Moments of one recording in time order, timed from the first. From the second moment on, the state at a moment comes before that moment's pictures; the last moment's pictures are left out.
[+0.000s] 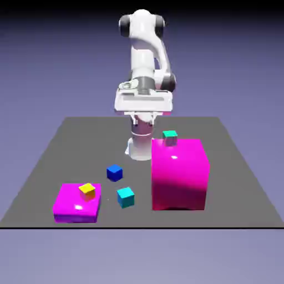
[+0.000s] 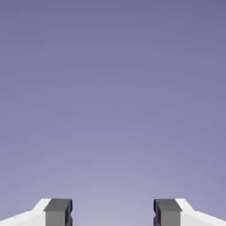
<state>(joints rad) 0.01 -0.57 0.00 -2.79 0.00 3.03 0.69</state>
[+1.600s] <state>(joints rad) -0.49 0.00 0.23 -2.71 -0.46 2.34 0.52</state>
